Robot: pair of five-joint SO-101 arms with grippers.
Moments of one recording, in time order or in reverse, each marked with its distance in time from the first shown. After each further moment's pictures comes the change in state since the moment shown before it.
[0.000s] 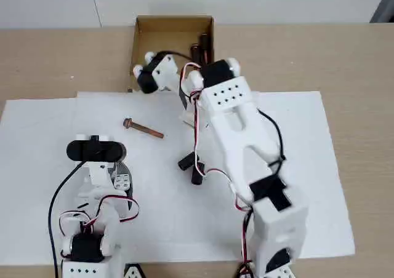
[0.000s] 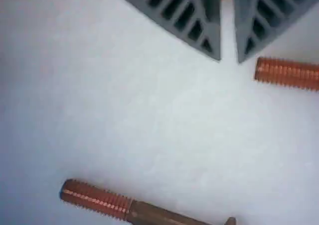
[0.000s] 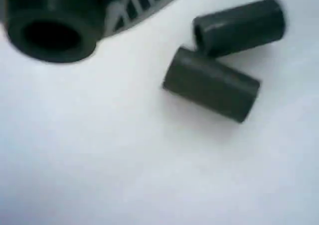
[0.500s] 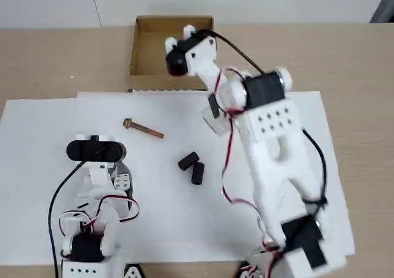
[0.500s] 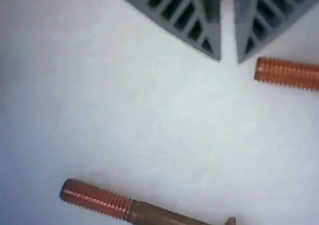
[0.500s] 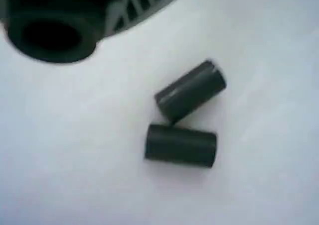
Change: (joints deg) left arm 0.0 0.0 0.0 0.0 0.0; right arm 4.2 -28.0 14.2 5.3 -12.4
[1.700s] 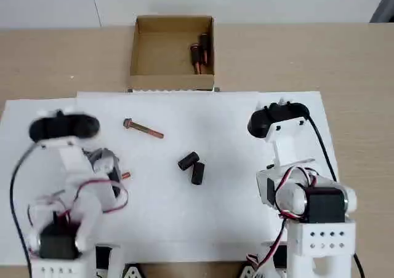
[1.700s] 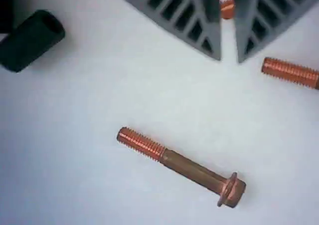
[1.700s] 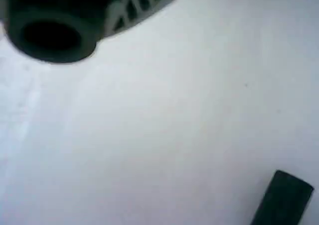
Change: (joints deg) left arm -0.5 29.5 -41.2 15.9 11.3; right arm 18.9 -49.0 52.4 -6.0 -10.5
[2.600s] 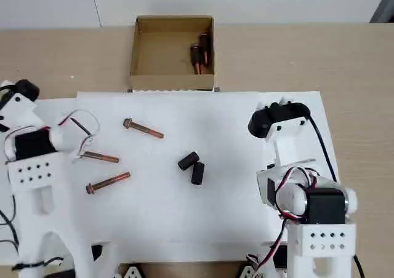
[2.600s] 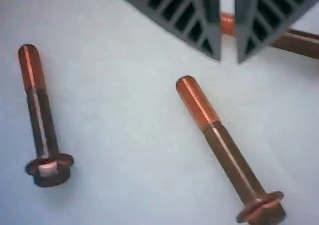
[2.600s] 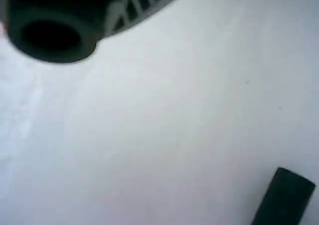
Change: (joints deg) left arm -16.3 45.5 -27.0 9.1 24.7; right arm 0.4 -0.4 0.0 -0.2 0.1
